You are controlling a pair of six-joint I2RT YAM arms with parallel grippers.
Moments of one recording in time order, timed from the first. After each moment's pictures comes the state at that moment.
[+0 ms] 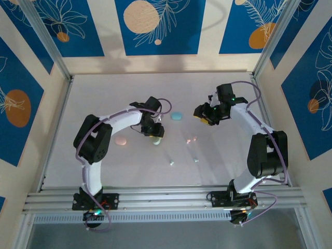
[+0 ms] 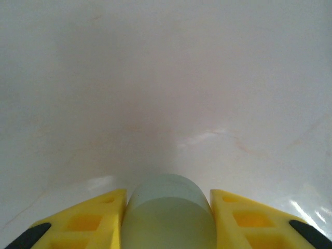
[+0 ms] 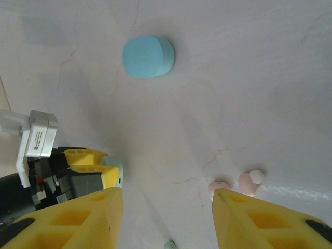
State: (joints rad) left arm -0.62 1.97 1.40 -0.78 0.24 -0.40; right arm 0.14 1.58 1.17 -0.72 -0.54 0.54
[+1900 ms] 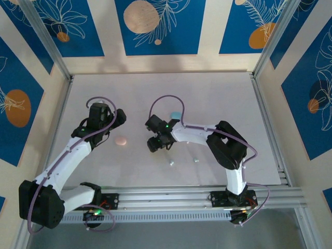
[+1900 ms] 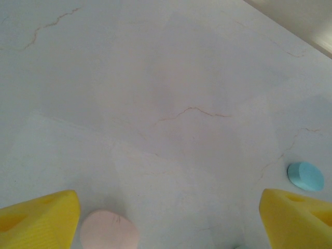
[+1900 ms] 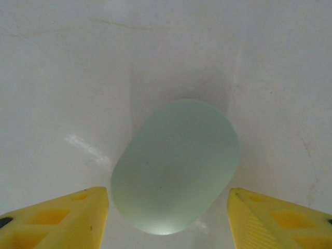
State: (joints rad) left arm -0.29 1.11 0.83 -0.44 -0.12 -0.67; right arm 0.91 1.94 1.30 -0.59 0.01 0.35
